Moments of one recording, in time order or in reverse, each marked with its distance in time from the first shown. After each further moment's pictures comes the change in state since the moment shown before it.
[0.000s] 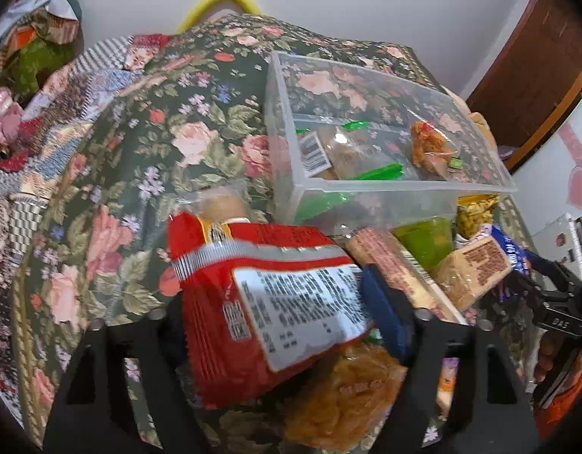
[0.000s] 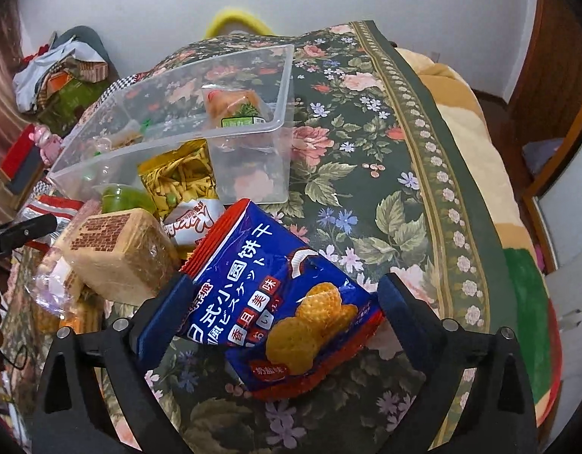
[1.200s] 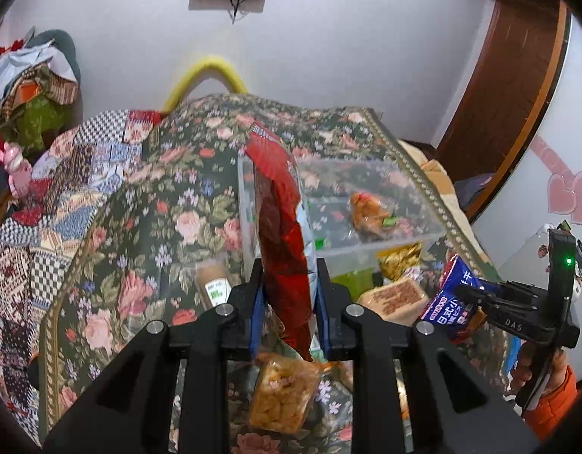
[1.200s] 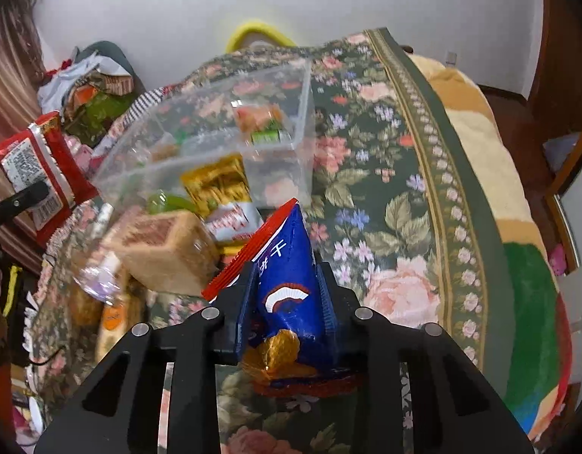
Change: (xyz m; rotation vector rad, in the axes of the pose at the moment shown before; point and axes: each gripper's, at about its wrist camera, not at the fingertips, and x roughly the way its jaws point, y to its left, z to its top) left arm -0.100 -0.043 0.011 0.090 -0.252 -0.001; right arm -0.035 -0.002 0.000 0.007 -0.054 0.120
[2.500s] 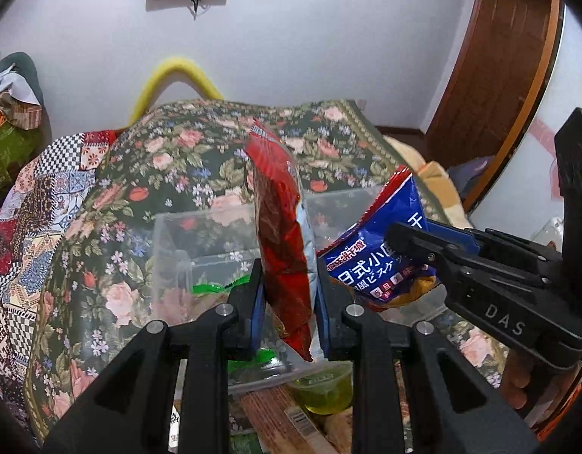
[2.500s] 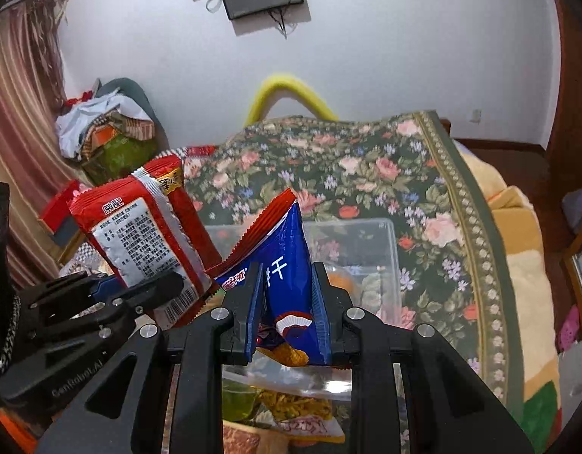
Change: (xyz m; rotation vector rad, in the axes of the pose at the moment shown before) left arm 0.114 -0.047 0.063 0.088 0.059 -0.035; right arm 0.040 0.046 0.117 -0.033 -0.145 0.062
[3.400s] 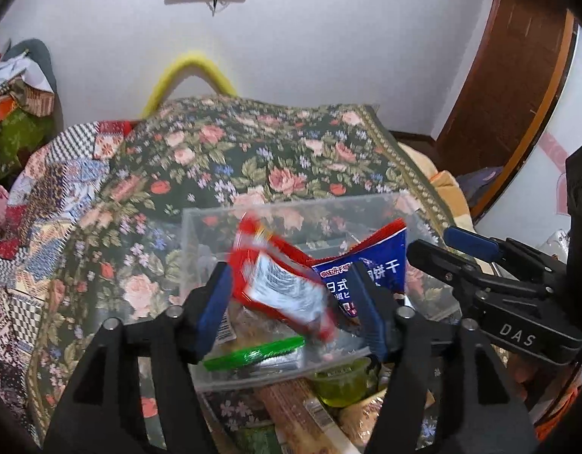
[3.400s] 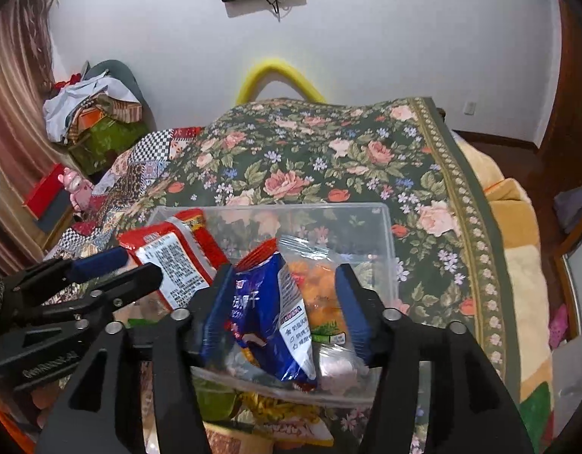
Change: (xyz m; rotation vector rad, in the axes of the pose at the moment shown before) left arm -0.024 0.018 0.004 -0.048 -0.020 0.028; right arm -0.007 0.001 0.002 -0.021 0.028 -0.043
